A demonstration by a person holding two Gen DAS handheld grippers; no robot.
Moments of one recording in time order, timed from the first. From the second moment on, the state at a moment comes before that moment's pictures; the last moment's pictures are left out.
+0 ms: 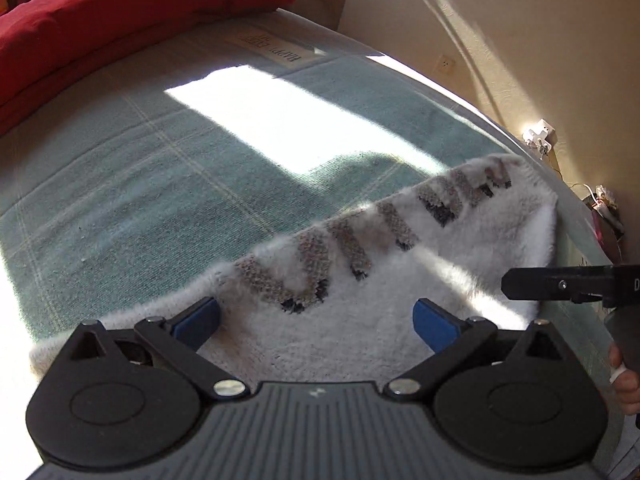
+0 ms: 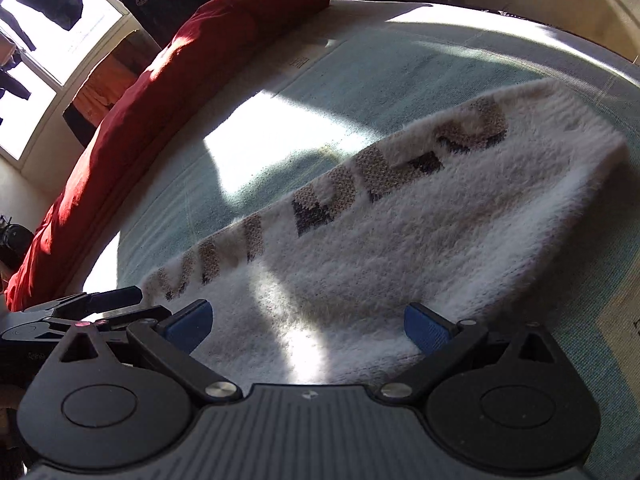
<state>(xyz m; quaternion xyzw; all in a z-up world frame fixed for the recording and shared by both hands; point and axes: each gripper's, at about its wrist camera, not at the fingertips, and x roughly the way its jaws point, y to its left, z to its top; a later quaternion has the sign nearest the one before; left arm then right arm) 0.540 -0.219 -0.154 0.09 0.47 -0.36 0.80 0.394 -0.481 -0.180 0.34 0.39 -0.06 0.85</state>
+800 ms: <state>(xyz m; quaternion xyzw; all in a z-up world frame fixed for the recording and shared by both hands) 0.502 -0.199 -0.136 0.11 0.48 -0.36 0.80 0.385 -0.476 -0.165 0.33 0.41 0.00 0.85</state>
